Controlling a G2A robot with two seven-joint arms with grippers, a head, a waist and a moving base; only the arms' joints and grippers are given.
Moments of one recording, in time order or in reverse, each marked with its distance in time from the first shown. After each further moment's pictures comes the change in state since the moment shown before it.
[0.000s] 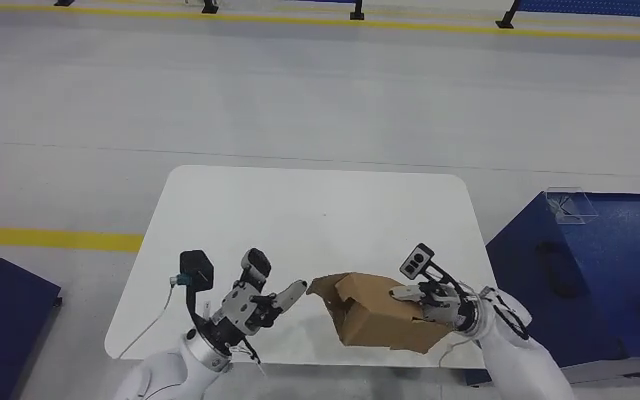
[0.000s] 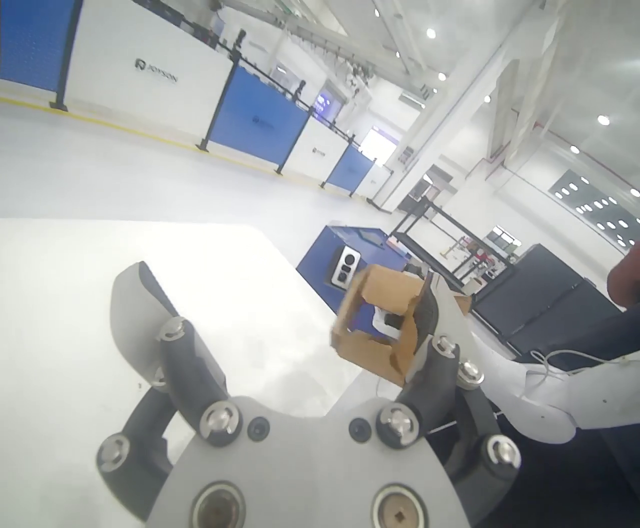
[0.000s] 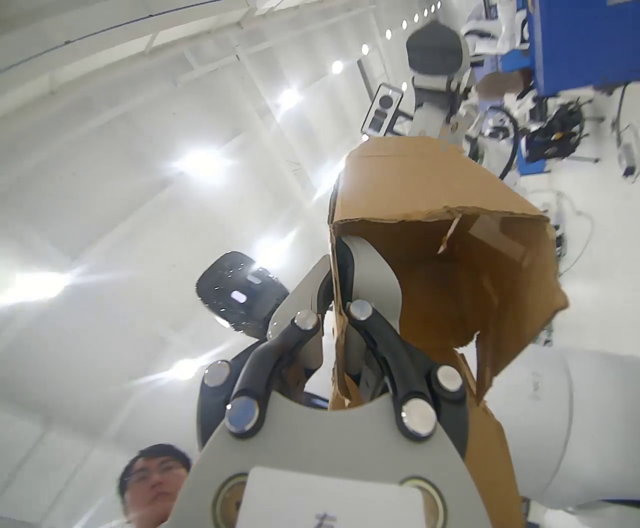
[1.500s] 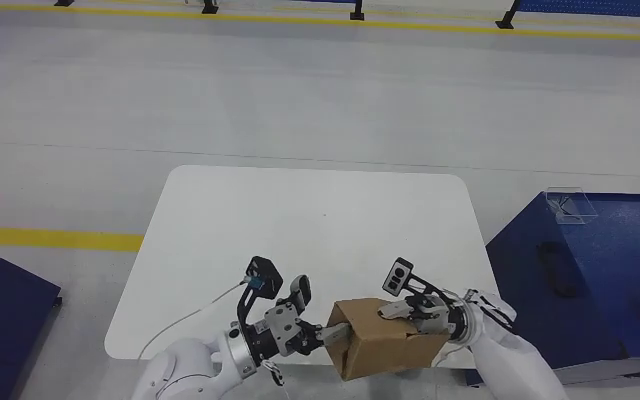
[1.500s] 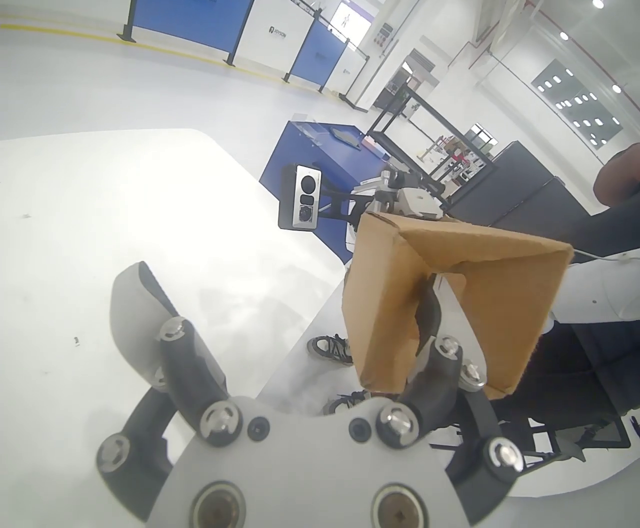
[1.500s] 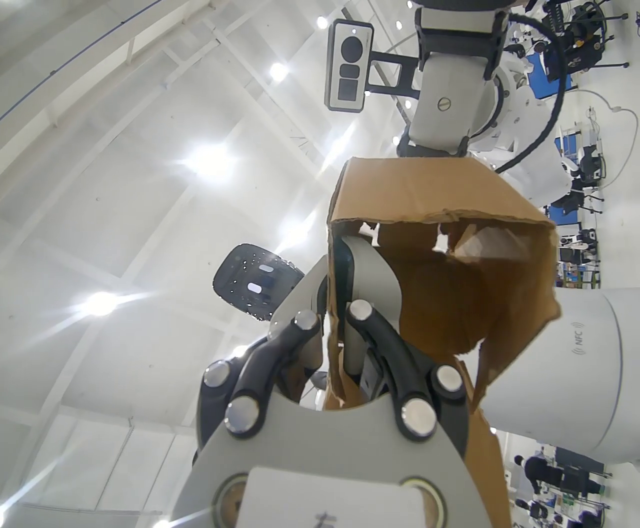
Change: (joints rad) left arm -0.141 0.001 0.167 0.050 -0.010 -0.038 -0.349; right arm 0.012 0.021 -0.088 -0.023 -0.001 0.067 0.020
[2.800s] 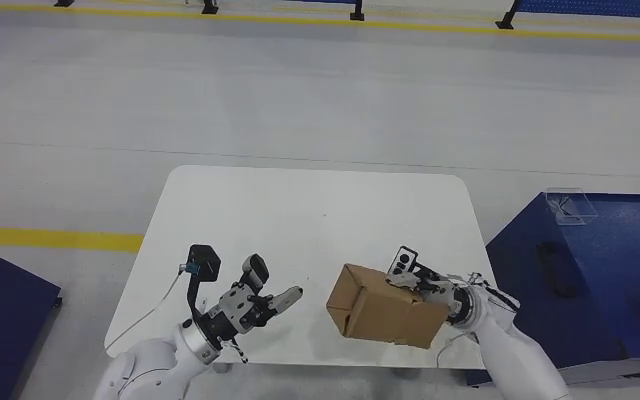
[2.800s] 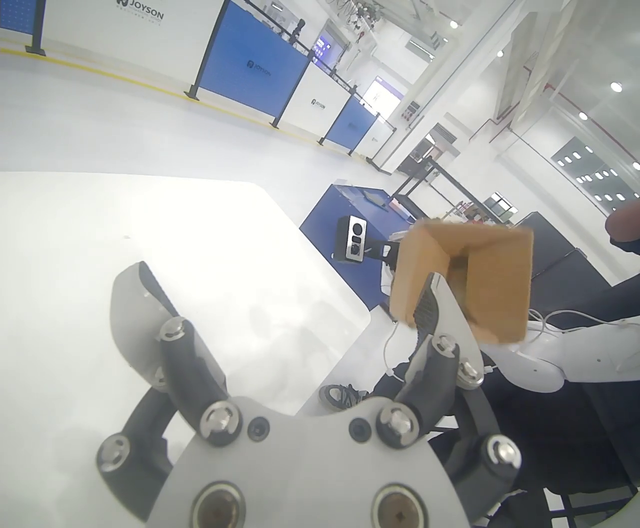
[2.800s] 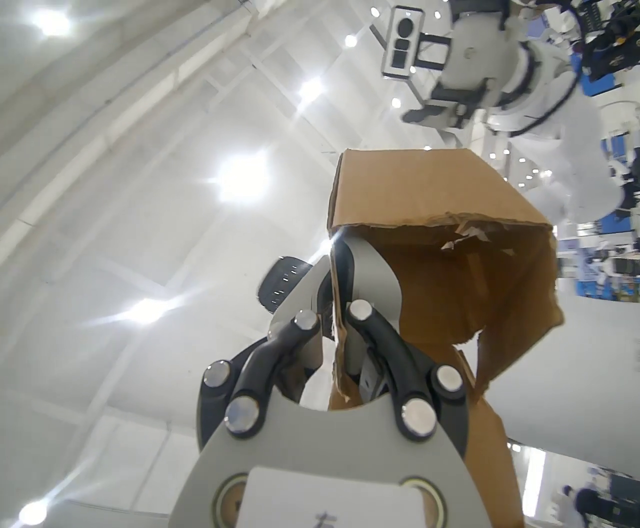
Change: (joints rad) left arm 0.096 0.019 -0.206 0.002 -0.086 -0.023 0.122; right arm 0.046 -0.007 0.040 0.005 0.270 0.241 -0.255
